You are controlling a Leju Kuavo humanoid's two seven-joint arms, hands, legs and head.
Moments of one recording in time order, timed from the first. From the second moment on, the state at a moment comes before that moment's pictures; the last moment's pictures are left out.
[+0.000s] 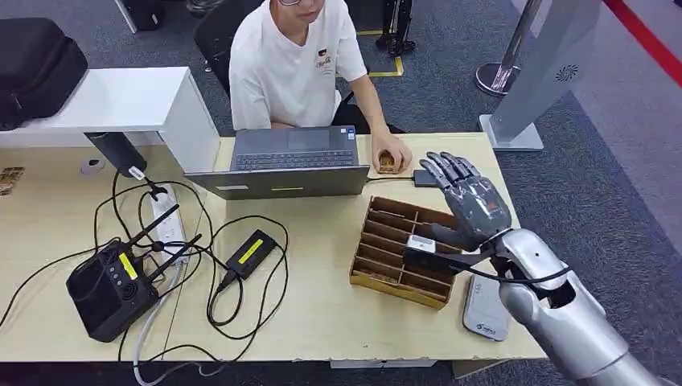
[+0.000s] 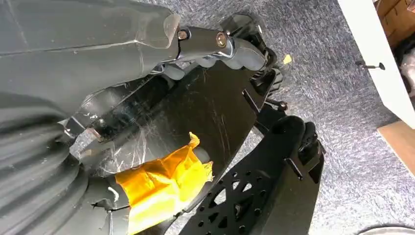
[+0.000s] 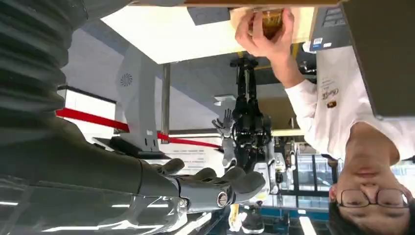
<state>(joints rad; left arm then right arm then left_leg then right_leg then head) 0.04 0.16 -0.81 -0.68 0.57 0.02 0.01 -0.47 -0.41 0.66 -1.42 0.89 -0.18 -0.14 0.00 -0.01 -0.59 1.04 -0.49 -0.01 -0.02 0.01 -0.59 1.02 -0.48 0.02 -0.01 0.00</state>
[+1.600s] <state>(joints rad) 0.03 0.15 -0.81 -0.69 0.56 0.03 0.03 -0.27 -0.25 0.57 -1.33 0.96 -0.43 -0.12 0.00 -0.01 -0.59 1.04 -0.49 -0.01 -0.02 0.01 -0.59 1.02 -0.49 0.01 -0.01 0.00</state>
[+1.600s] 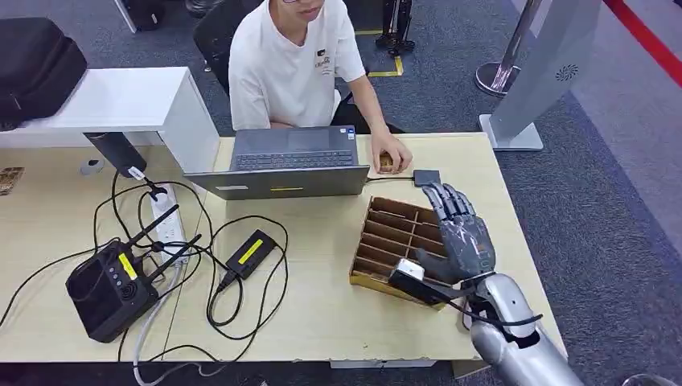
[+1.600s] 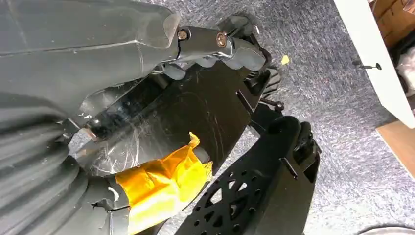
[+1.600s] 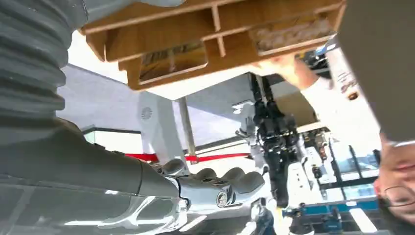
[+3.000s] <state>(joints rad) 0.02 0.15 -0.81 -0.69 0.53 0.02 0.05 -0.35 -0.20 0.54 -1.21 1.02 -0.43 -0.08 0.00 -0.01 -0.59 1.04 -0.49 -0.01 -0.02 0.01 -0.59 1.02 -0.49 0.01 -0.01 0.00</state>
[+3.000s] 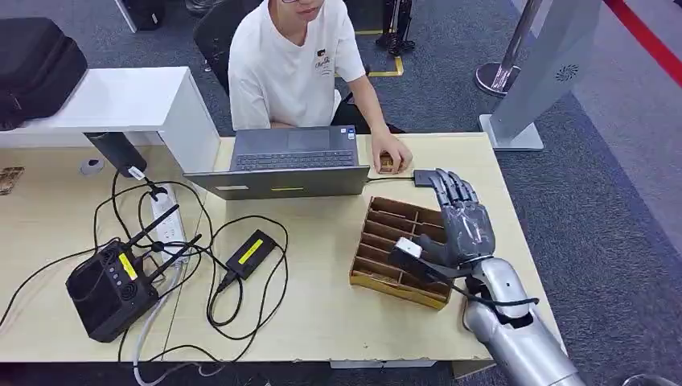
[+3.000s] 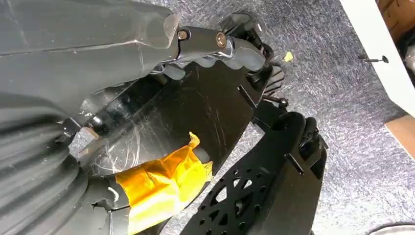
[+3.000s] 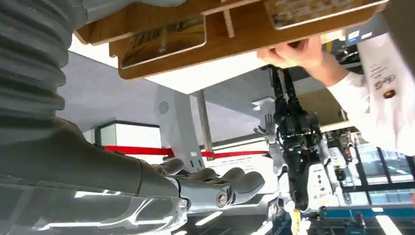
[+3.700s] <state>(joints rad) 0.02 0.15 -0.81 -0.69 0.52 0.00 0.05 -0.38 -0.19 0.47 -1.08 1.03 -0.47 -0.09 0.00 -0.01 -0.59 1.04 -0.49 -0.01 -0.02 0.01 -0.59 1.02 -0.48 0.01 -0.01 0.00</state>
